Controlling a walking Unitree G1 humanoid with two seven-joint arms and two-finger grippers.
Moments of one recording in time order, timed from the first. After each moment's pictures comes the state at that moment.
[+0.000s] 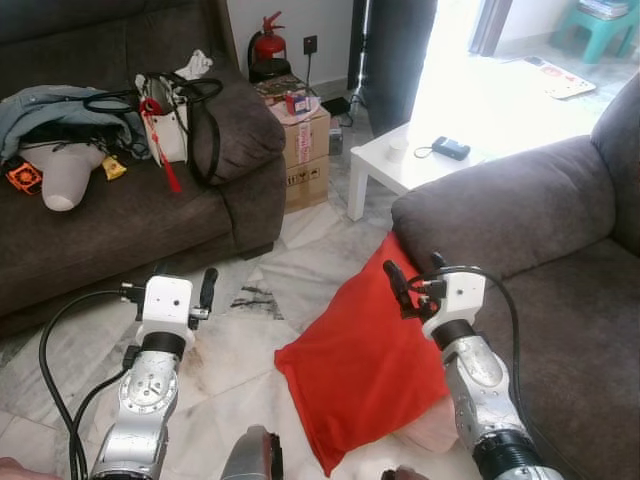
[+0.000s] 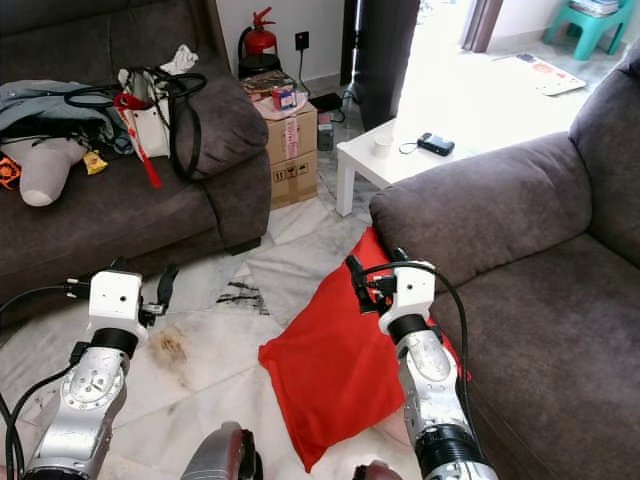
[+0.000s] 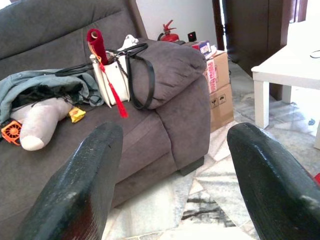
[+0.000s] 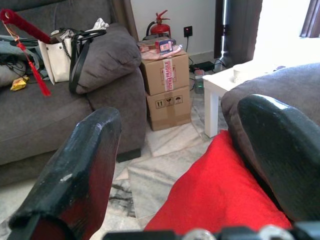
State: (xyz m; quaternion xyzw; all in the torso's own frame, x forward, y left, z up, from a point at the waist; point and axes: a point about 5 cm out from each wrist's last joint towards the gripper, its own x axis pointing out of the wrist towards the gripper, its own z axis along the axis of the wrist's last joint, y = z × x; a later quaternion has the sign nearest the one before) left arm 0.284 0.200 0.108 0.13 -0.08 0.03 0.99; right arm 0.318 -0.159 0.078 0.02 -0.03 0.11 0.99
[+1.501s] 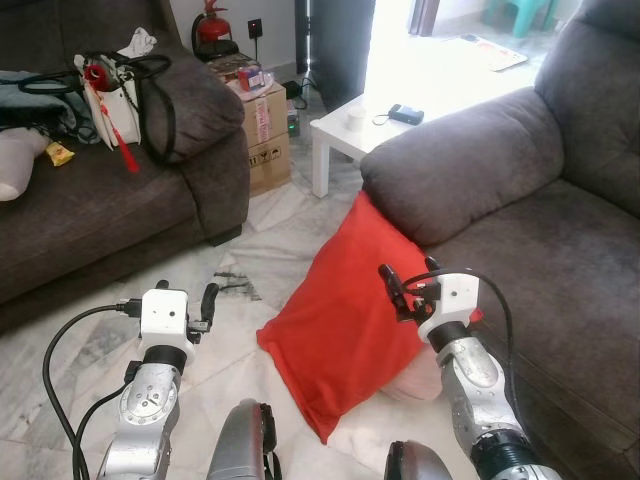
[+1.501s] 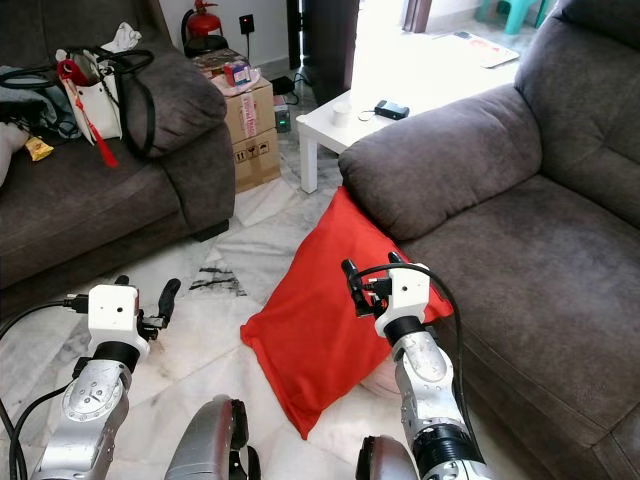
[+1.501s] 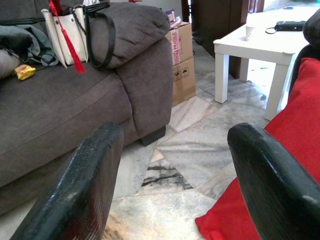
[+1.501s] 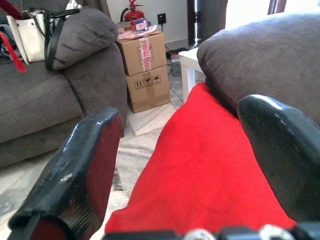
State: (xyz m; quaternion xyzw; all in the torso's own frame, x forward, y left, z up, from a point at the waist) left arm 0.276 0.201 0.092 0.08 -0.03 0.03 1.00; right arm 0.317 -0.153 0.073 0.03 -0.02 0.13 0.99
